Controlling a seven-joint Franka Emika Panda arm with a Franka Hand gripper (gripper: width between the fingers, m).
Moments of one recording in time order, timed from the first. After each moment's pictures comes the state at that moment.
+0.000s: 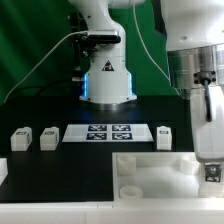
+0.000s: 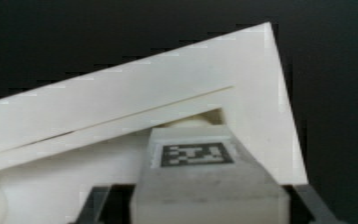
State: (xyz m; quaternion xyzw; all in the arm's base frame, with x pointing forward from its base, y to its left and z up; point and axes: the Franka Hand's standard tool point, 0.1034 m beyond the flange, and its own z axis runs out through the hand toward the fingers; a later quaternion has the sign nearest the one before) arm 0.631 0.118 0.065 -0.59 0.80 0.03 0.08
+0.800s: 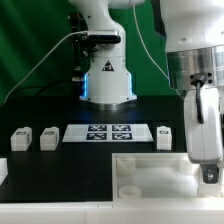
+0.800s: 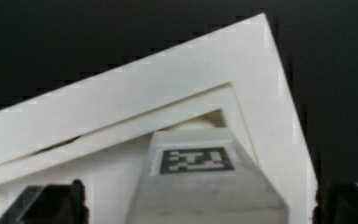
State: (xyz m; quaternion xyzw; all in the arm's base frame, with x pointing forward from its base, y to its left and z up) arm 0.629 0.117 0.067 -0.58 0.81 0.02 0.09
